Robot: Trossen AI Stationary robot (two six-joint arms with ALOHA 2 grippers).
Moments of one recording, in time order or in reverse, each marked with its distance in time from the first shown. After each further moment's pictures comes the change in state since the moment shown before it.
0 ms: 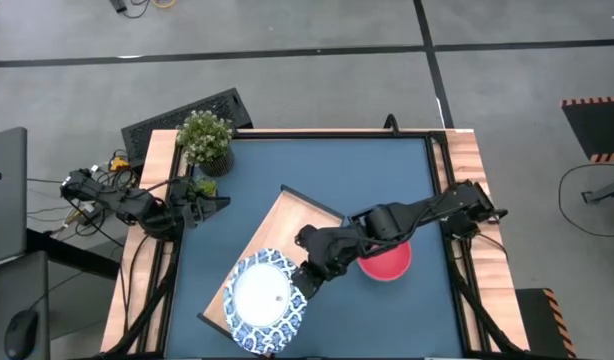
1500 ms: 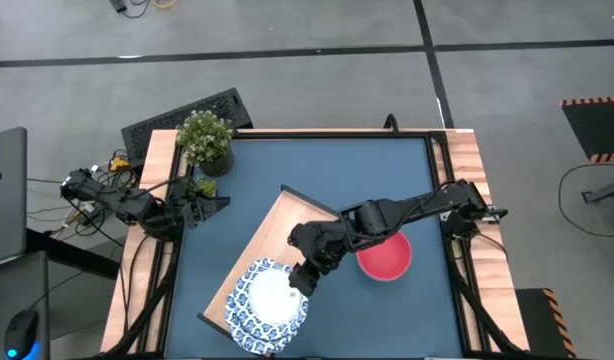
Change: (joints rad) left arm 0.000 0.000 0.000 -0.002 0.000 0.013; right arm -0.061 0.032 -0.002 -0.008 -0.095 -0.166
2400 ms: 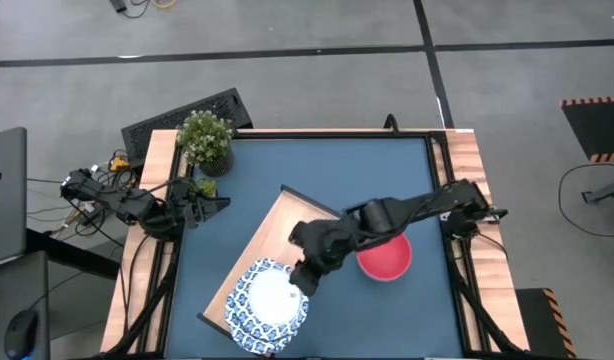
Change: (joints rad) left arm 0.000 0.000 0.000 -0.021 0.000 -0.005; right arm 0.017 -0.010 0.022 0.001 0.037 -0.005
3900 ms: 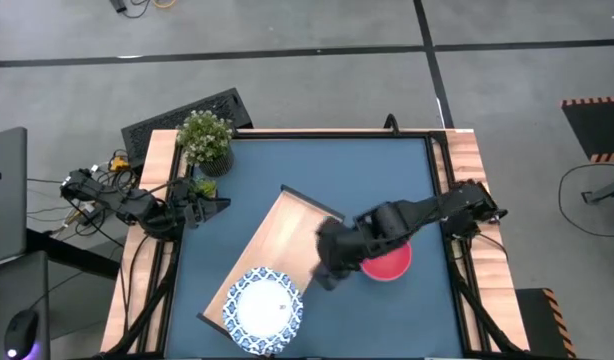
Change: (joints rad) left arm 0.000 0.000 0.000 -0.014 0.001 -0.007; right arm 0.071 -0.046 0.005 -0.477 0.227 0.116
